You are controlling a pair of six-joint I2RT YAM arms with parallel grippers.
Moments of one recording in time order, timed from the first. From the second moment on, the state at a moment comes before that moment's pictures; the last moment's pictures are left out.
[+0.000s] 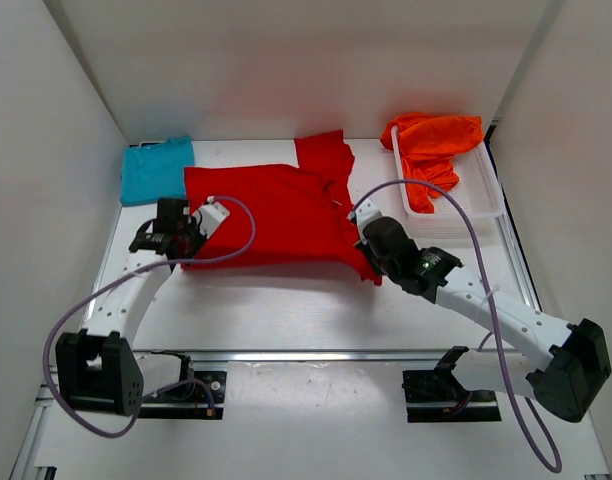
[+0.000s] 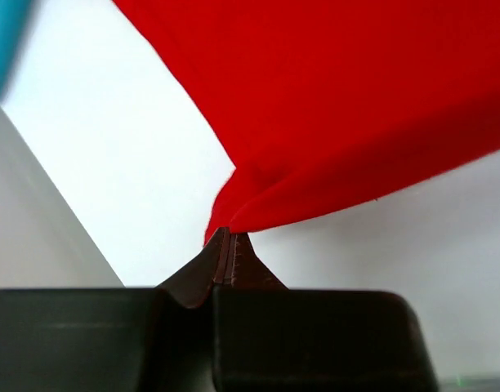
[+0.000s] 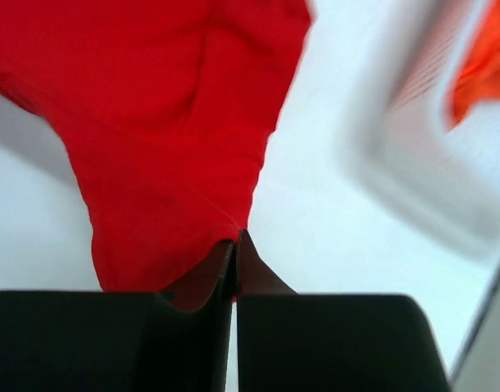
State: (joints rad) left arm -0.11 1.22 0.90 -0.56 -0.07 0.65; right arm 0.80 1.15 0.92 -0.50 0.42 -0.07
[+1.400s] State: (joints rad) left arm 0.11 0.75 0.64 -0.83 -0.08 0.83; right arm 0.49 1.21 0.85 -0.51 -0.14 0.14
